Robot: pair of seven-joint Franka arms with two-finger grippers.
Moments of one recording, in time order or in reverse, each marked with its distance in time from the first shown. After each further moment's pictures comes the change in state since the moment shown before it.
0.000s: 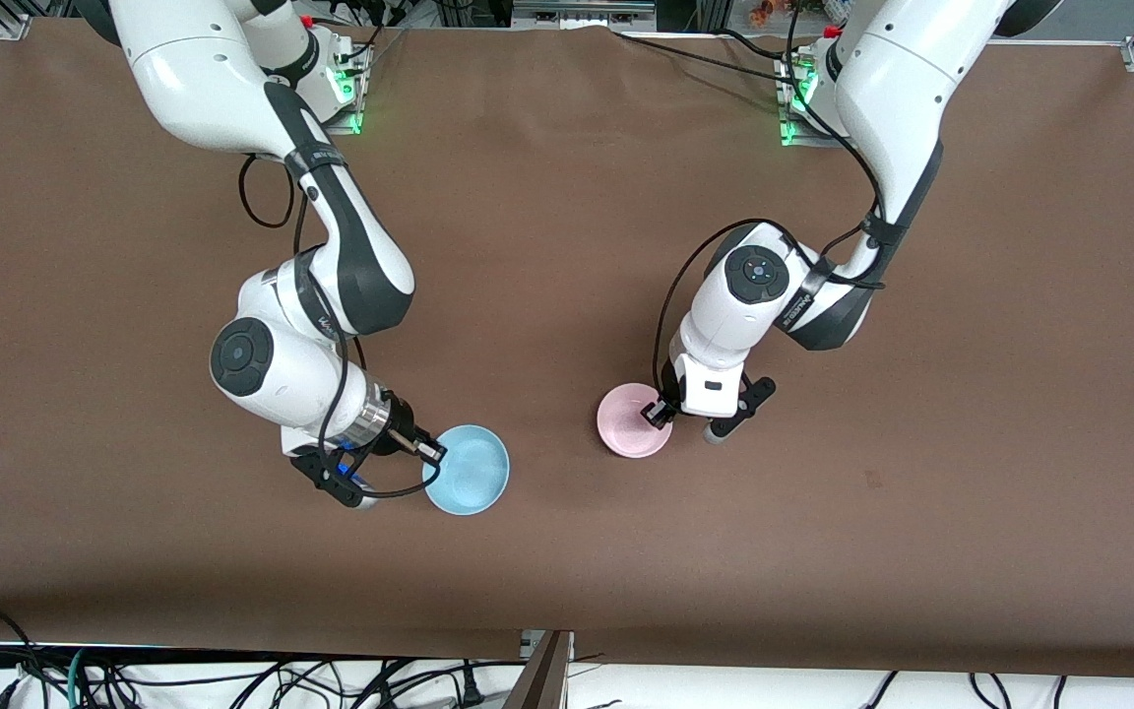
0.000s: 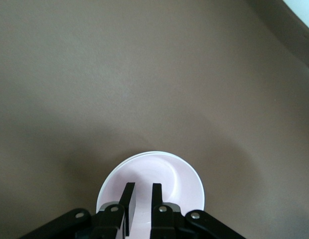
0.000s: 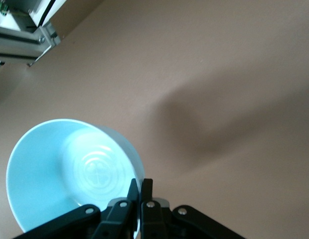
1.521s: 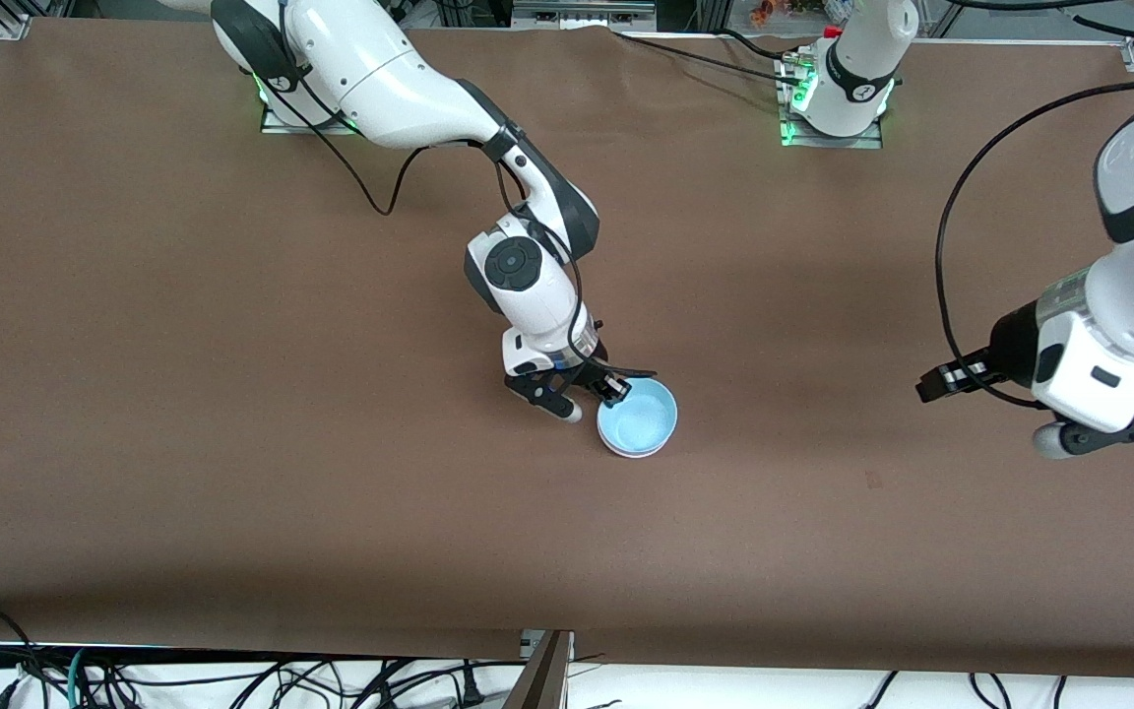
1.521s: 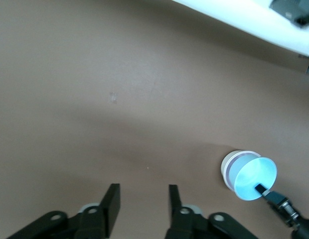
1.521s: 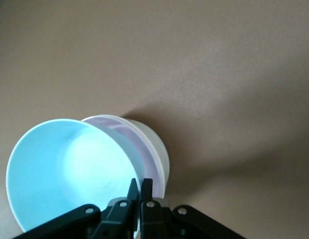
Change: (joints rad) left arm 0.353 -0.191 0.000 0.436 -0.191 -0.869 0.917; right arm 0.361 0.205 -0.034 0.024 -0.095 0.393 0.383
